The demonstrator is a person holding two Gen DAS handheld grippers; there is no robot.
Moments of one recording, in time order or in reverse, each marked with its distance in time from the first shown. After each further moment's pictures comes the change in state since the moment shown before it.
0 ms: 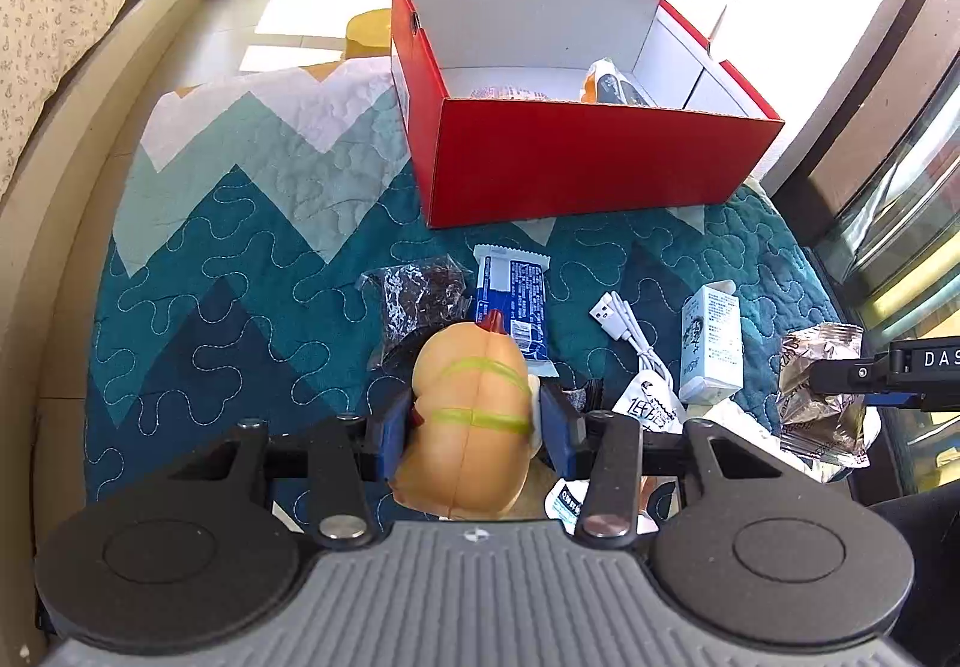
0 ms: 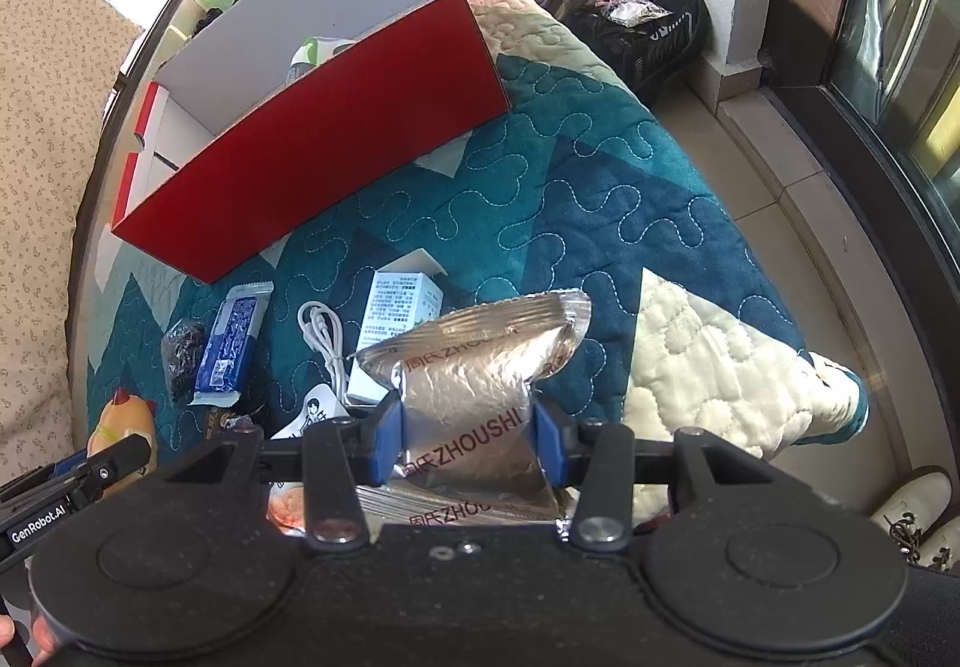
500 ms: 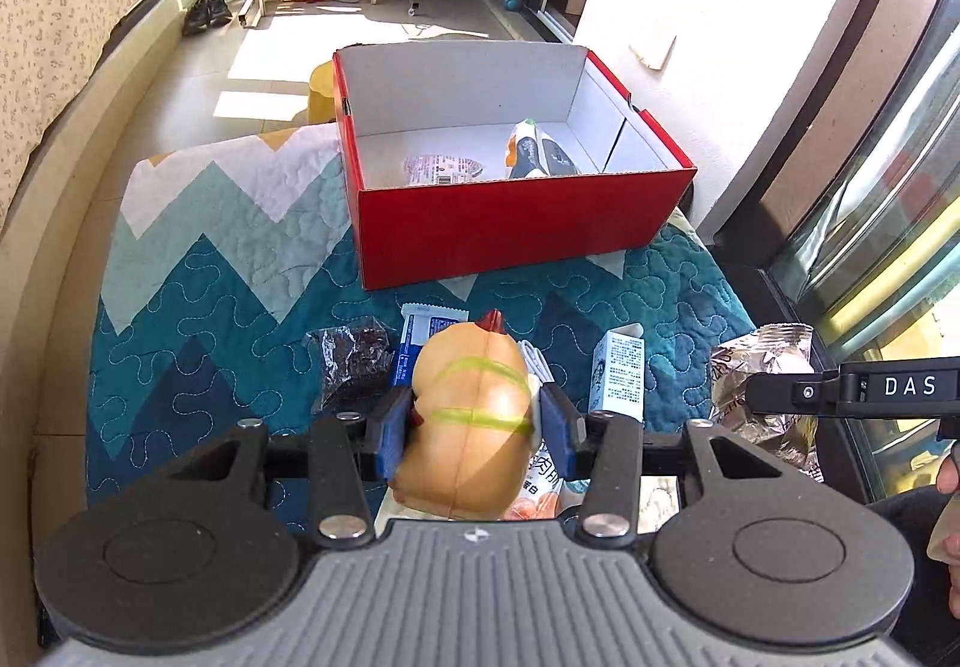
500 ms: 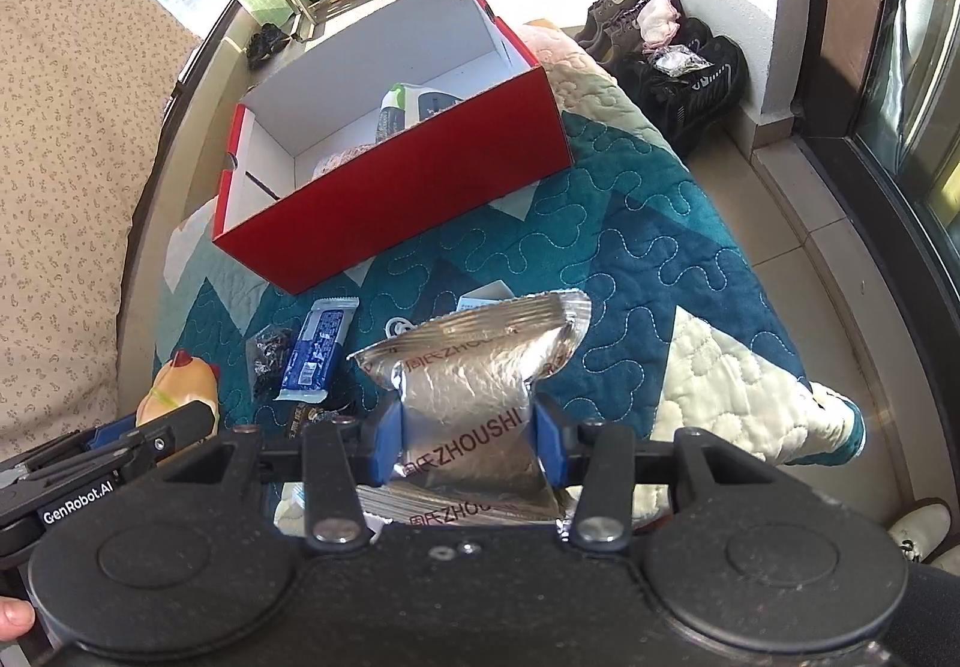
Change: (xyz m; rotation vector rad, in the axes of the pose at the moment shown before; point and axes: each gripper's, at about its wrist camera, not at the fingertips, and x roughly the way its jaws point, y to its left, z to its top) left arm -0.047 -0.043 0.019 0.033 -0.064 -0.037; right arm -0.055 0.025 0.000 -0.068 -0.052 0.073
